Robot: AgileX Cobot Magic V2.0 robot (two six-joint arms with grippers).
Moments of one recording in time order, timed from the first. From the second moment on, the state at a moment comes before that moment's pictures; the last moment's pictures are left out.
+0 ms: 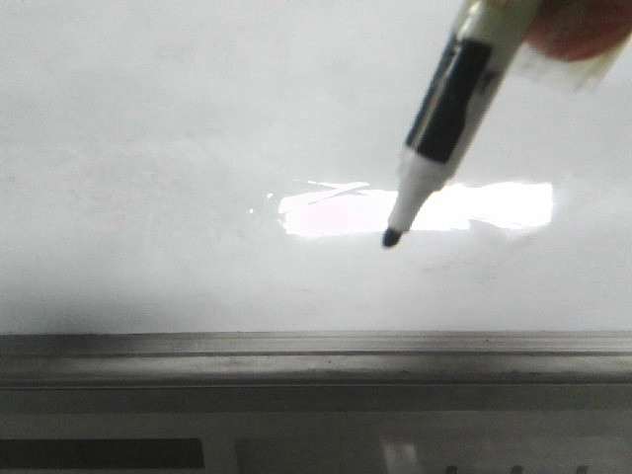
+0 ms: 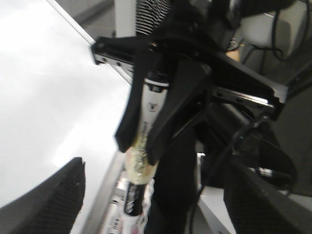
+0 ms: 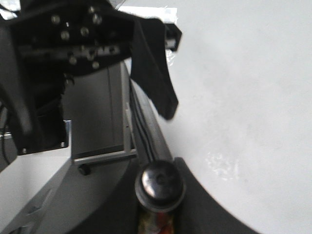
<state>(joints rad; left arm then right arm) -0.84 0.91 -0.63 -1.60 0.56 1.66 0.46 0.73 -0.56 1.34 0.70 -1.59</state>
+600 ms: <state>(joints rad) -0.79 0.41 -0.40 -1.56 0.04 1.46 0.46 0.63 -0.56 1.30 0.24 -1.68</state>
